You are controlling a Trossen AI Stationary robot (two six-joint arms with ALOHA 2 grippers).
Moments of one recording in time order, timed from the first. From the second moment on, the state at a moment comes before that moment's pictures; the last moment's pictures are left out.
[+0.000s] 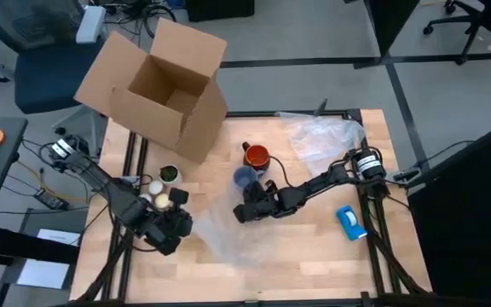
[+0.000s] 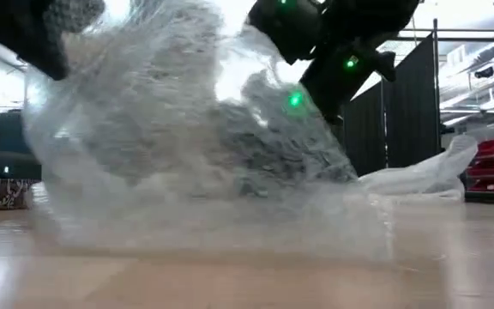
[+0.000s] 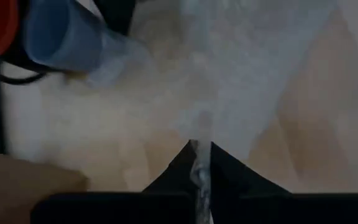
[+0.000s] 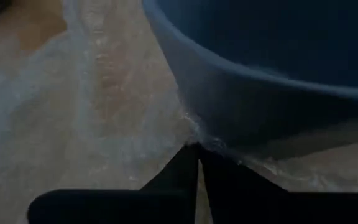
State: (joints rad) left arm -0.70 1.31 1.02 -0.94 -0.57 -0.25; right arm 0.21 2.03 1.20 -0.12 0.63 0.91
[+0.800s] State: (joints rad) left arm -0.75 1.31 1.00 -0.84 -0.22 -0.40; right arm 0.17 2.02 1.20 -0.47 0.66 1.15
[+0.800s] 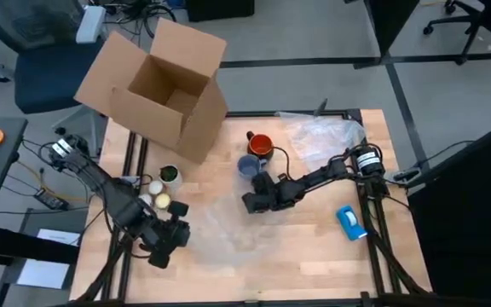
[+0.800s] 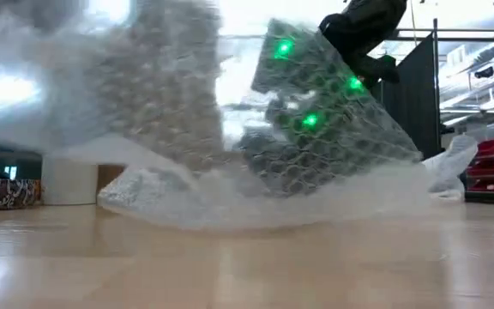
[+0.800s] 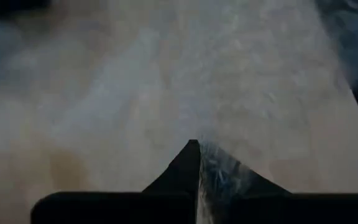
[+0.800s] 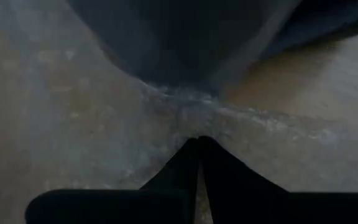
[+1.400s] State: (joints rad) left arm -0.74 1.31 0.88 -0.97 -0.15 -0.50; right arm 0.27 1.88 1.20 -0.62 0.68 1.10
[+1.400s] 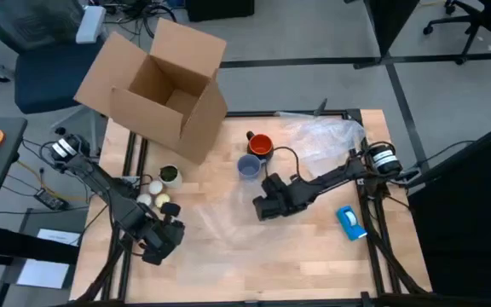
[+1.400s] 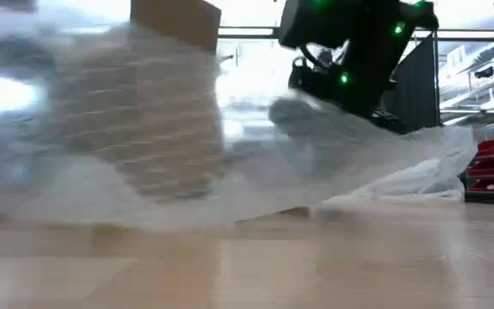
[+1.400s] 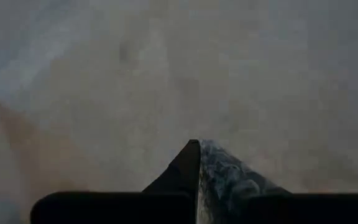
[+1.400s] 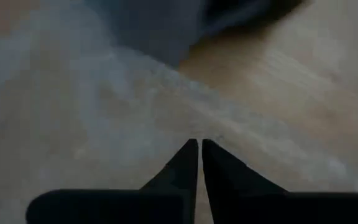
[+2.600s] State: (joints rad) left arm -0.77 1.31 0.88 -1.06 0.09 -0.74; right arm 0.25 1.74 1.20 -0.34 0.63 0.14
